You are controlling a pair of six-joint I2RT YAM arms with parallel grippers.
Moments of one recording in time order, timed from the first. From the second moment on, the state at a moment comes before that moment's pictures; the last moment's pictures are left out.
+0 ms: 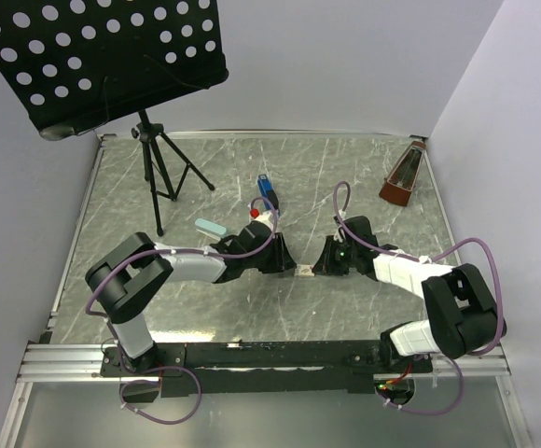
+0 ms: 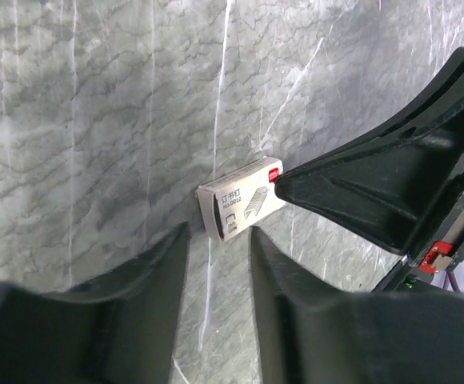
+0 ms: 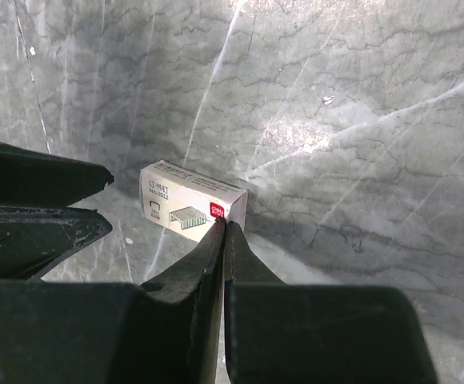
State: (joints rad) left arm -0.88 1.73 0.83 0.28 0.08 -0.88; right arm 0.35 1.37 0.53 -0.08 -0.35 0.55
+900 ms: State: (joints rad) left arm -0.93 1.80 0.99 0.03 -0.03 -0.84; right arm 0.40 1.36 0.54 -0.10 -0.28 0.54
